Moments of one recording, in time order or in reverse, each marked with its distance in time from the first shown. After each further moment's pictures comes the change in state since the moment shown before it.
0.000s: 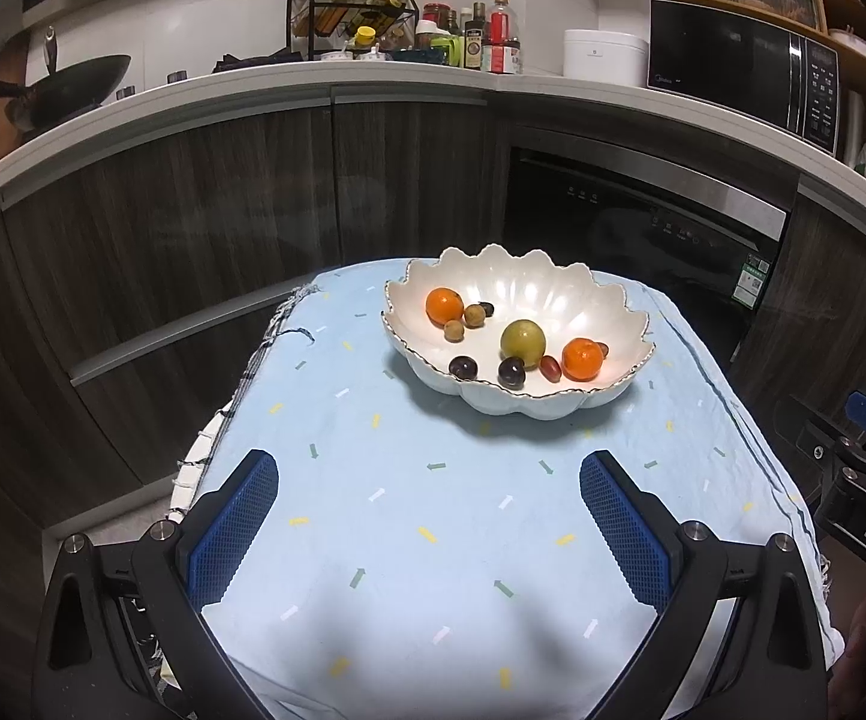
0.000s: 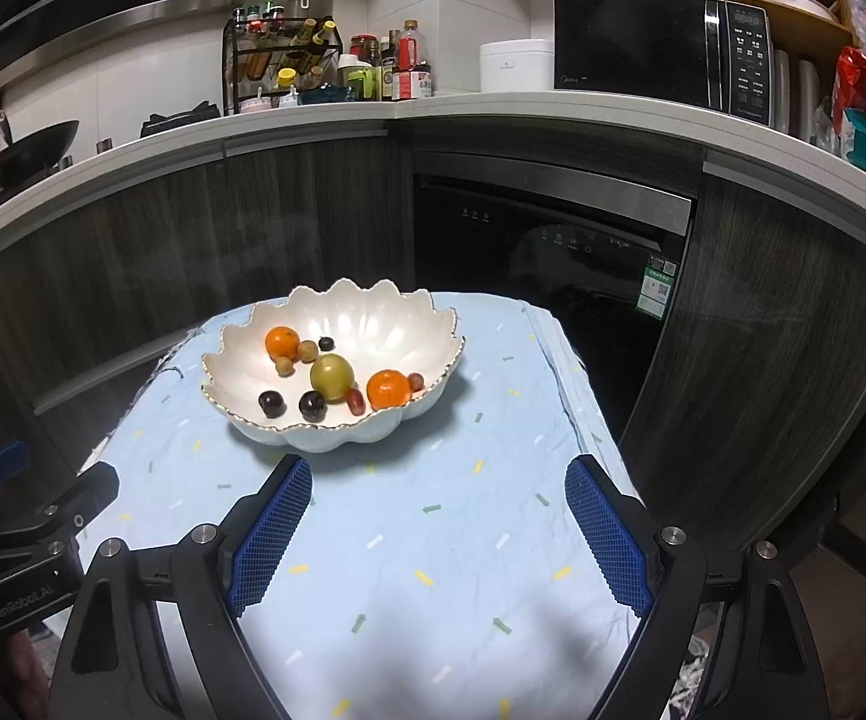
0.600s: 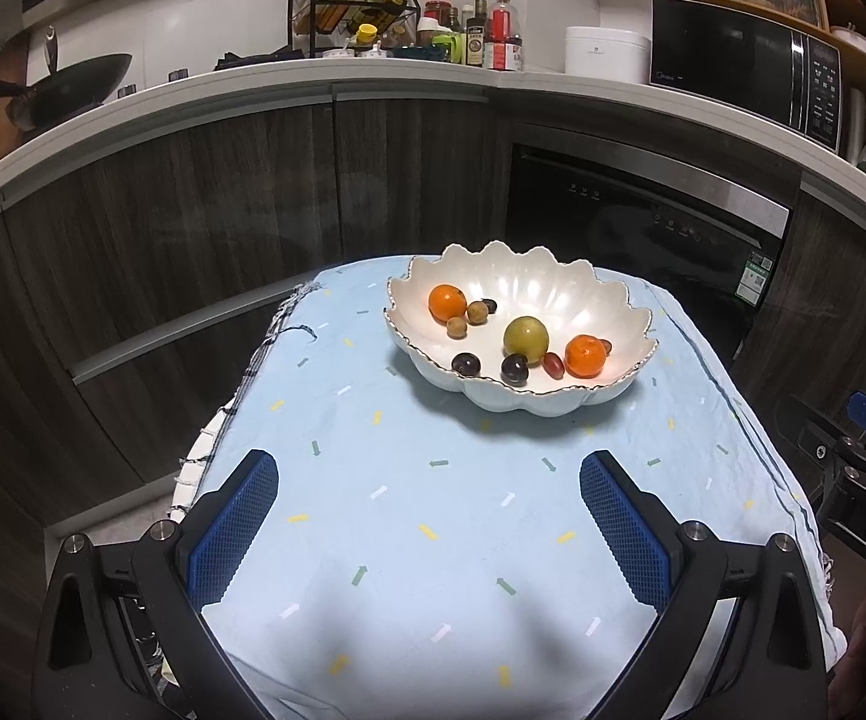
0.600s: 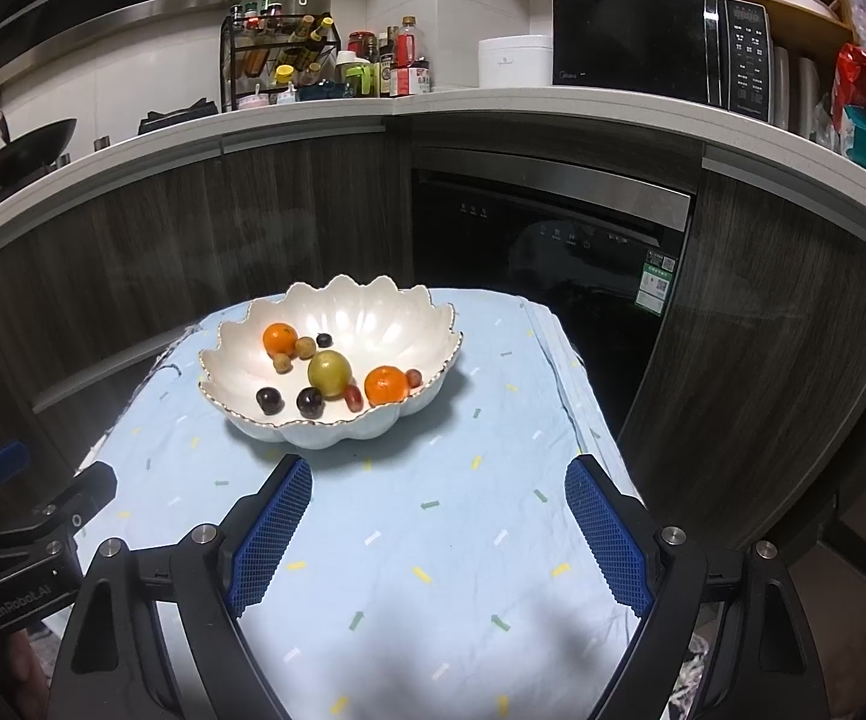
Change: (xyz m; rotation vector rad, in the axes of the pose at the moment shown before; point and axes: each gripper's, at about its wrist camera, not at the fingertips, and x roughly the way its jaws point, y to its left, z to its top) left arm 0.001 0.000 -0.001 -0.001 0.005 0.006; right arm 0.001 -0.001 -0.001 0.003 0.010 -0.003
